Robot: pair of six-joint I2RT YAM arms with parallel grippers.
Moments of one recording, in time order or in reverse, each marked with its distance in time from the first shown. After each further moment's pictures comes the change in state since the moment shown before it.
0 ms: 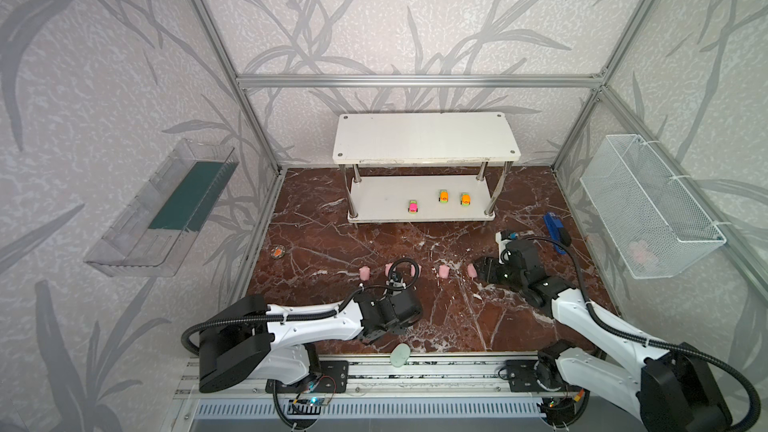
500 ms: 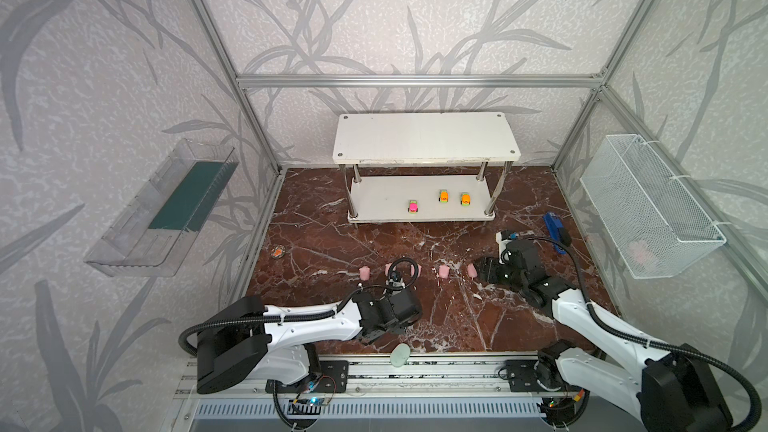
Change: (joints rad) left arm 0.000 -0.013 0.000 -0.003 -0.002 0.002; right arm 0.000 -0.006 0.000 -0.006 0.003 0.000
